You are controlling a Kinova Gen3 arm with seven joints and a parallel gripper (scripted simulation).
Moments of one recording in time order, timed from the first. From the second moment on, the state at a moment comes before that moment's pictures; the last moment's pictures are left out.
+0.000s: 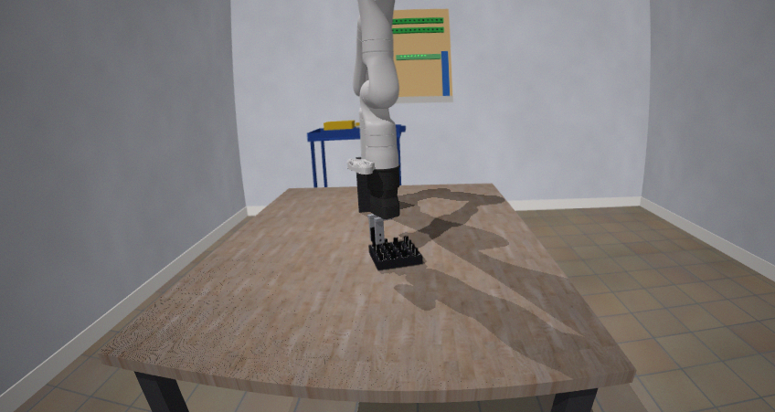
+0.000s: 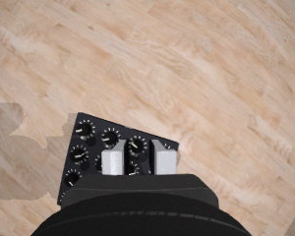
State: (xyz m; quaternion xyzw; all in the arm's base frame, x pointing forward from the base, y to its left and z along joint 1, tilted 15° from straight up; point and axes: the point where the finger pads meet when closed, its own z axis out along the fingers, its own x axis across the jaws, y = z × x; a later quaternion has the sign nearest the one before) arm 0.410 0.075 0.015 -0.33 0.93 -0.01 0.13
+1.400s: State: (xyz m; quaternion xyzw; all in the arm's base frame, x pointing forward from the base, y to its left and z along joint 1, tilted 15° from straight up) arm 0.414 0.074 0.016 -0.33 0.93 -0.01 0.13
